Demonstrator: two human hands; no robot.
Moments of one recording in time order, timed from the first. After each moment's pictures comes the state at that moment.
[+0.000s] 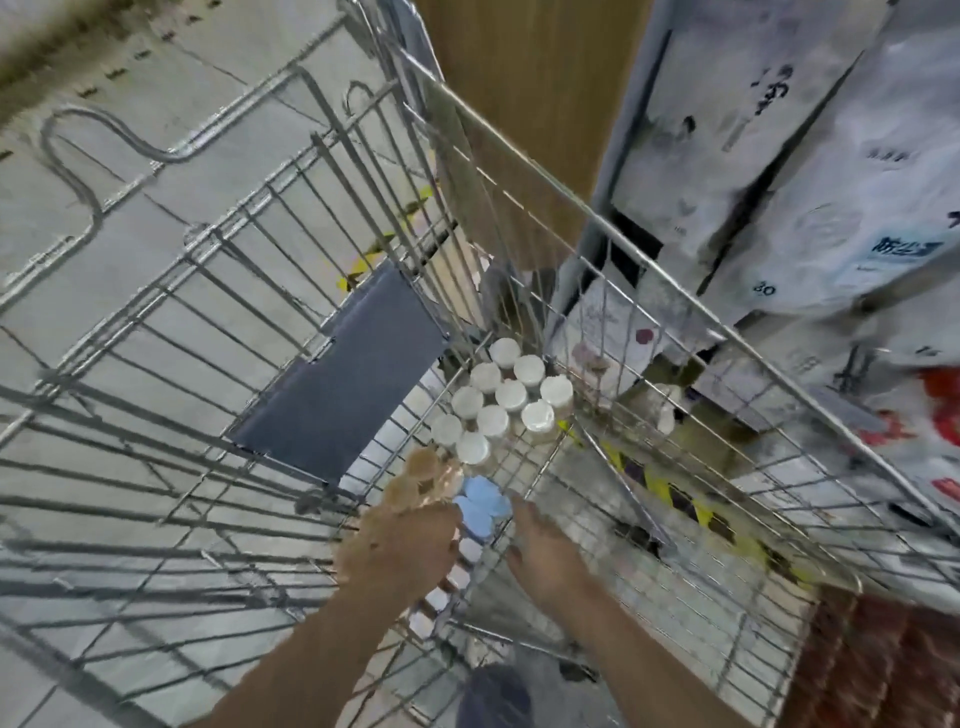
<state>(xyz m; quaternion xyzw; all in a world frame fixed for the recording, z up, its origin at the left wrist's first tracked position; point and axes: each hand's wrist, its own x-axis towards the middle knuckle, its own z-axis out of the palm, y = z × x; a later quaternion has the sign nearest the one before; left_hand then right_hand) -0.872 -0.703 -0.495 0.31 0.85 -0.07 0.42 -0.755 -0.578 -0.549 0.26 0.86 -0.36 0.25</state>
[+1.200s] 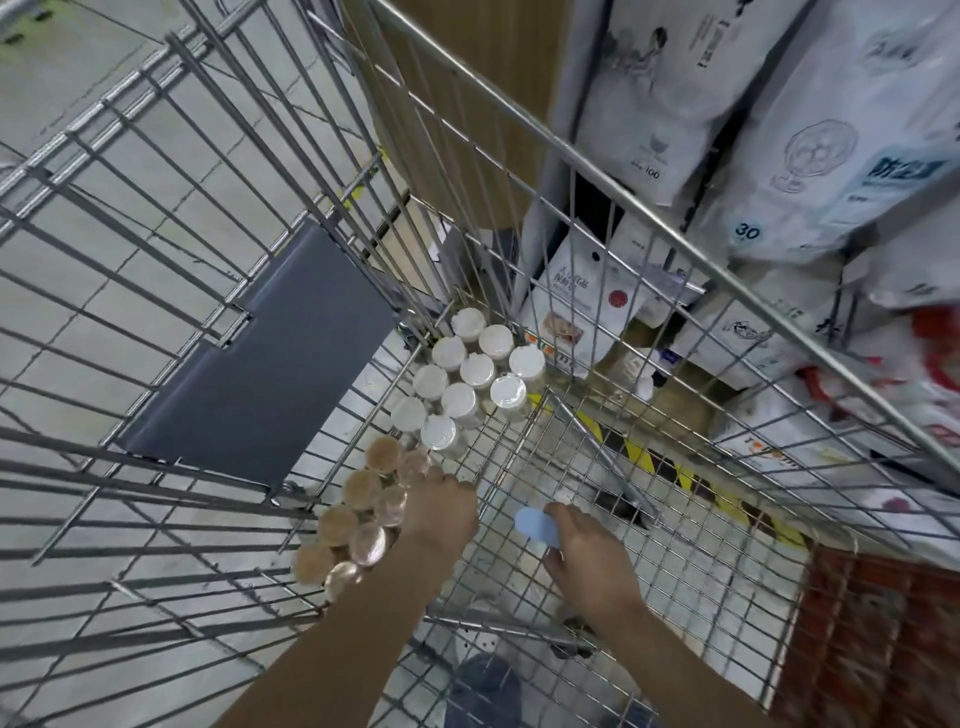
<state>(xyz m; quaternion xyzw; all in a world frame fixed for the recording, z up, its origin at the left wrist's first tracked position) -0.855 -0.640 -0.551 0.46 0.81 -0.22 0.30 -0.693 -0.548 -0.586 0.29 0.90 -0.27 0.20</state>
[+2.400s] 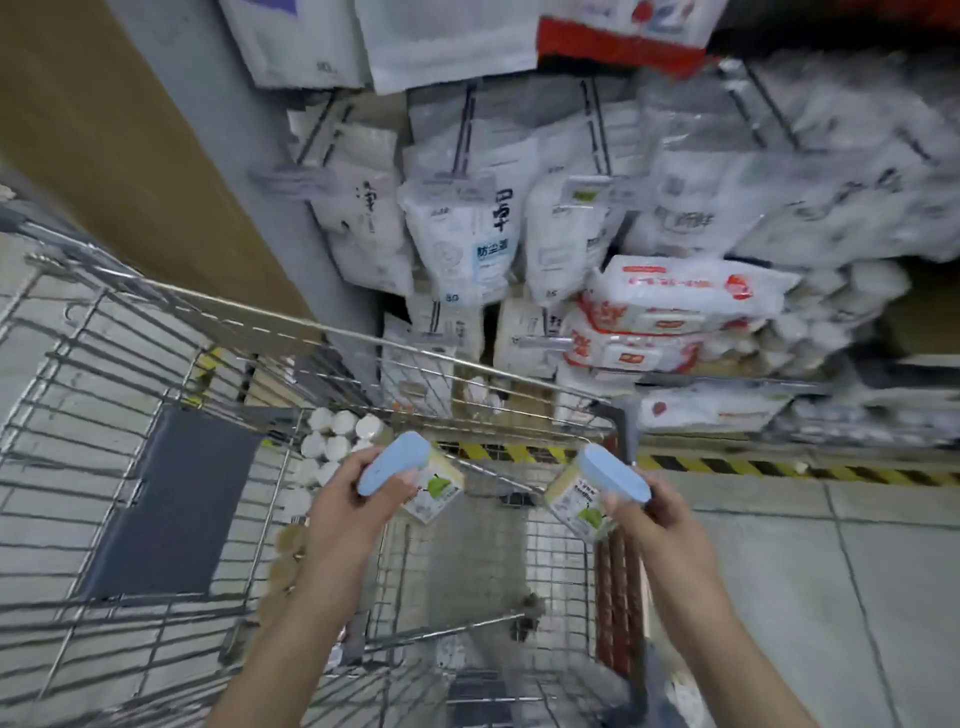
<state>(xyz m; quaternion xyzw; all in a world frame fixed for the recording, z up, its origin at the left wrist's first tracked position) -0.748 -0.615 -0.294 0.20 0.71 0.54 0.42 -0.502 -0.533 -0.312 0.59 0.42 -0.61 -0.33</state>
